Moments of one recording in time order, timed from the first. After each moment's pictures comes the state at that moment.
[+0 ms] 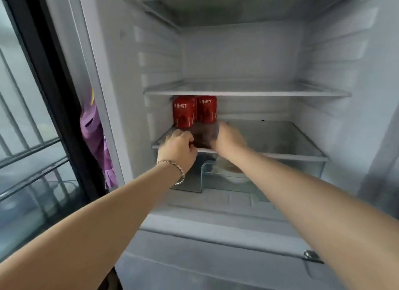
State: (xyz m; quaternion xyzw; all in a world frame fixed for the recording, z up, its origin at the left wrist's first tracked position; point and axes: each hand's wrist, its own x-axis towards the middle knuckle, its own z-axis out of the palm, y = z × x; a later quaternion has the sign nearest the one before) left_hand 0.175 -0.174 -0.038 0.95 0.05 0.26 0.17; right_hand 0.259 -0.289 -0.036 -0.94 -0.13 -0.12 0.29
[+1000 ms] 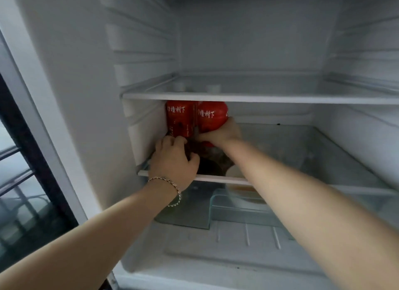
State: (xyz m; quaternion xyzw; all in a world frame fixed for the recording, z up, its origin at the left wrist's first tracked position) left_hand 0.277 -0.134 -0.059 0.95 0.05 0.25 0.19; right_hand 0.362 -0.247 -0.029 -0.85 -0.03 -0.05 0.53
